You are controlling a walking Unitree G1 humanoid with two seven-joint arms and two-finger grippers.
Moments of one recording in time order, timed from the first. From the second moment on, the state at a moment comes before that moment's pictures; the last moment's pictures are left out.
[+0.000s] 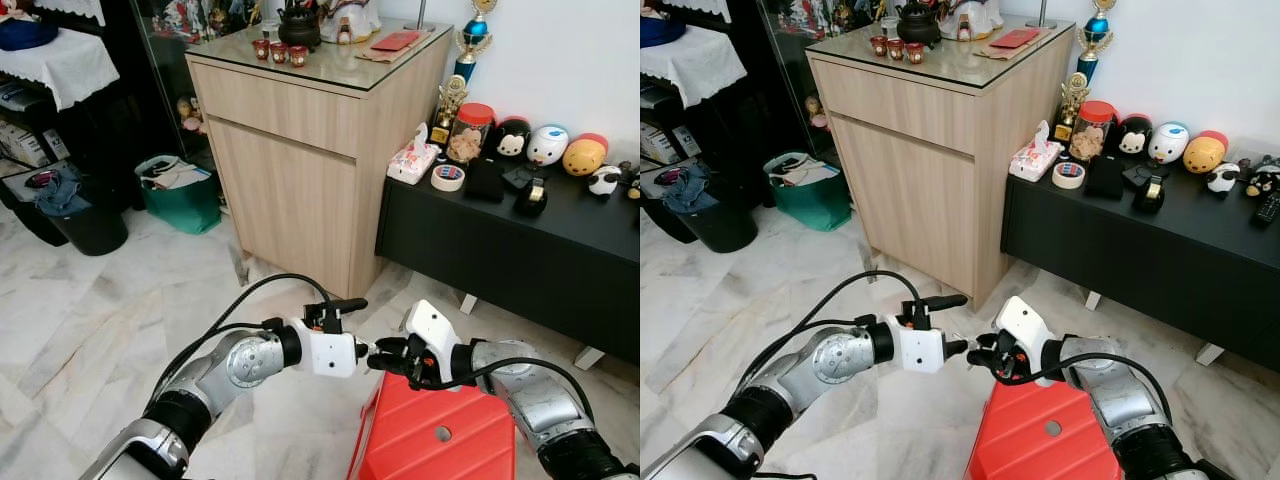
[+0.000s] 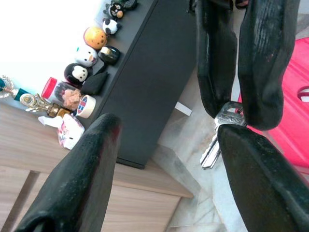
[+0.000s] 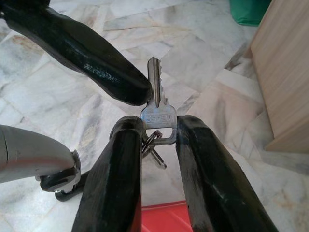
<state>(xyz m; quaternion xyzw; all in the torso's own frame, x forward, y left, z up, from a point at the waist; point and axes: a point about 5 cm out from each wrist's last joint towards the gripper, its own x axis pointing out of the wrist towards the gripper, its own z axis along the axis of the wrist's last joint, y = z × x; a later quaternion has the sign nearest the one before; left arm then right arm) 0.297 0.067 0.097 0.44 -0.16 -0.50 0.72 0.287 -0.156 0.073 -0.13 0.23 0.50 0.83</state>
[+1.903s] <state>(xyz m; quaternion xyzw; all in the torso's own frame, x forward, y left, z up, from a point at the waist) 0.286 0.062 0.082 0.49 -0.18 -0.52 0.68 0.287 -0.153 0.083 -0.14 0.22 0.52 0.81</state>
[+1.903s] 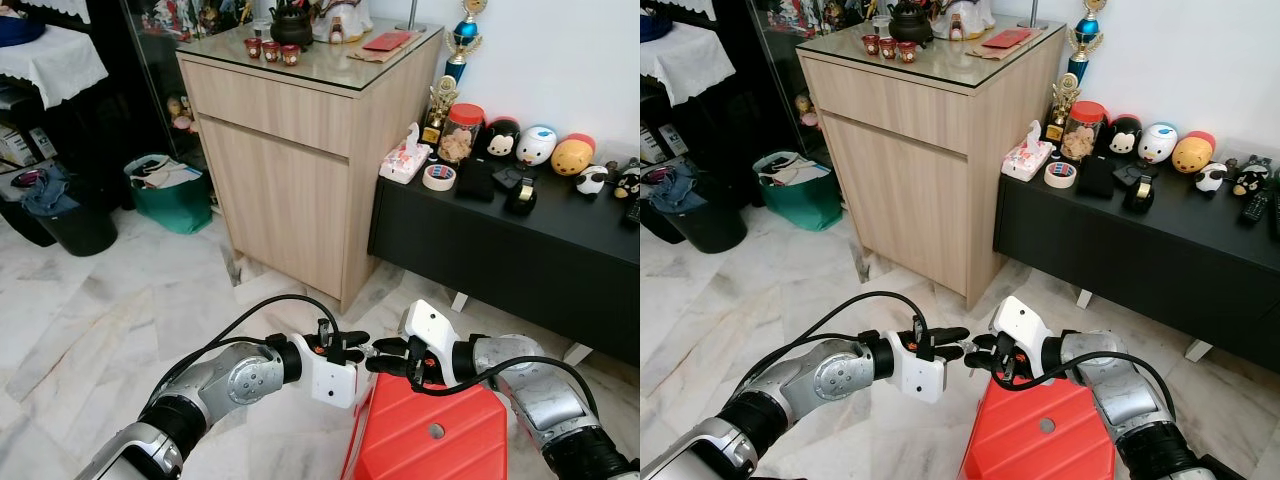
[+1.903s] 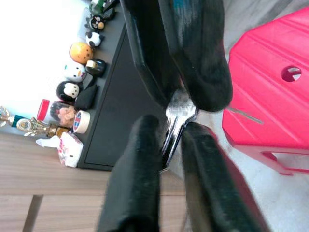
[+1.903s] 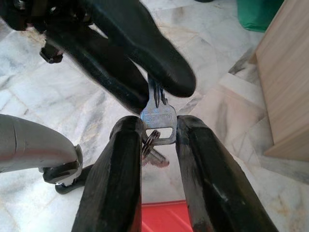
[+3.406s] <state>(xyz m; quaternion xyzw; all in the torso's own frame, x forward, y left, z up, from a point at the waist) 0.285 0.064 0.082 0.49 -0.17 -0.53 0.67 0.288 -0.145 0.081 -0.14 0.22 0.52 0.81</state>
